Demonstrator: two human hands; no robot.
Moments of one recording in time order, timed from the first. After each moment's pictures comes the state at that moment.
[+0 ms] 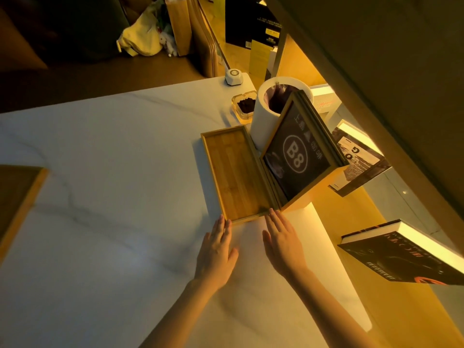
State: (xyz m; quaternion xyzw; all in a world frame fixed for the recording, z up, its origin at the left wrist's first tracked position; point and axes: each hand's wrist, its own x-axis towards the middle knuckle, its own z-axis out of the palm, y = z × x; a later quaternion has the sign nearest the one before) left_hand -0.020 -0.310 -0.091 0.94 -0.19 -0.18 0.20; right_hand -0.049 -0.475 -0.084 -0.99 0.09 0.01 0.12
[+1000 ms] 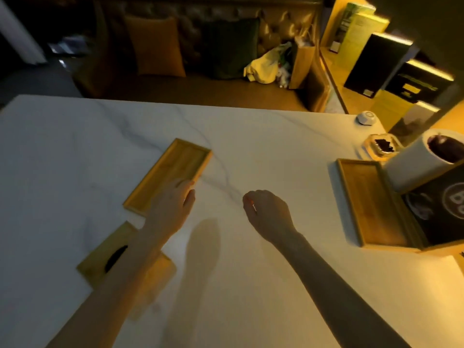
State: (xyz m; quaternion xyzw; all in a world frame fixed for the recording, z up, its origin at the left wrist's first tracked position) left_hand 0.030 0.084 0.037 0.97 -0.04 0.10 0.20; right_hand 0.035 -0.126 0.040 -0.97 -0.14 0.02 0.20
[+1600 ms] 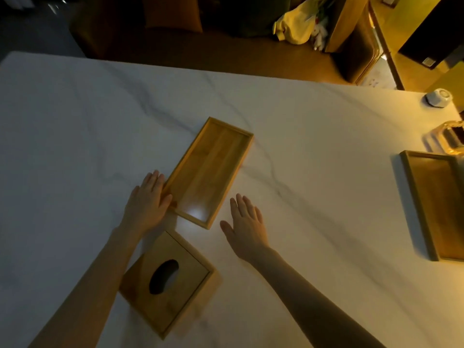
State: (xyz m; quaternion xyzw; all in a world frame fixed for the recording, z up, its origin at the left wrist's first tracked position) left_hand 0.073 0.258 -0.058 0.98 0.06 -0.15 0.13; right_hand 0.048 0.027 -0.058 -0.95 -0.11 0.25 0.17
